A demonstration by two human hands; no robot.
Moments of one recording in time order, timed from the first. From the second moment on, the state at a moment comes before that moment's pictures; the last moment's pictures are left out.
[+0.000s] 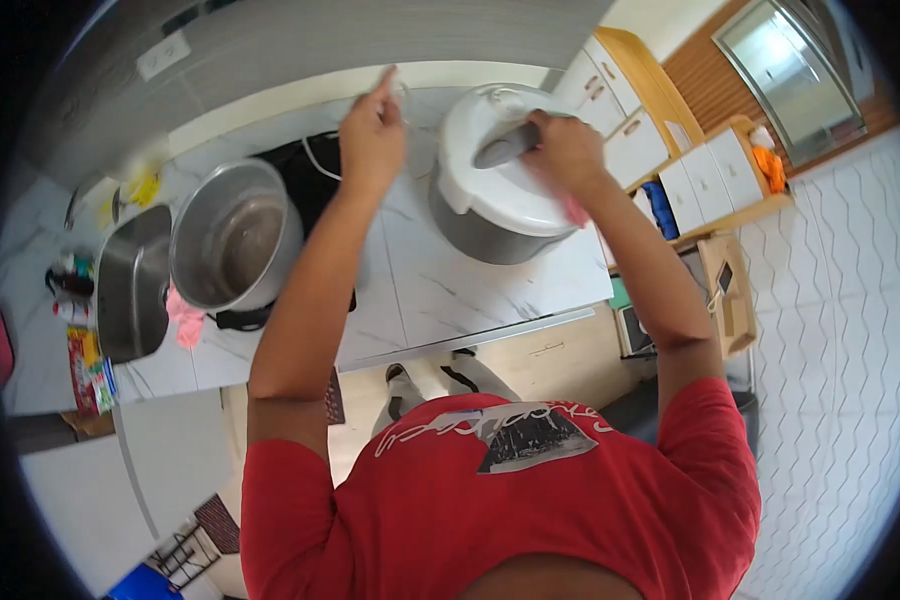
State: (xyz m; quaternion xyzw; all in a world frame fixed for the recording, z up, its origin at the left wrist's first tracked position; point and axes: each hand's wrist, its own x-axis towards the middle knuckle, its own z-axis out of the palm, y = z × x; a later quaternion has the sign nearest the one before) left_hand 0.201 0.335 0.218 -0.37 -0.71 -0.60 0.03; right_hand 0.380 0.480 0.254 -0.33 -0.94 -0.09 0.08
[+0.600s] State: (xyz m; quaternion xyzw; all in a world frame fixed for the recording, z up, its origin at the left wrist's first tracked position) left_hand 0.208 0.482 0.227 -0.54 -0.80 -0.26 0.02; right_hand 0.521 0.574 0.035 -0.36 -0.62 0.63 0.30
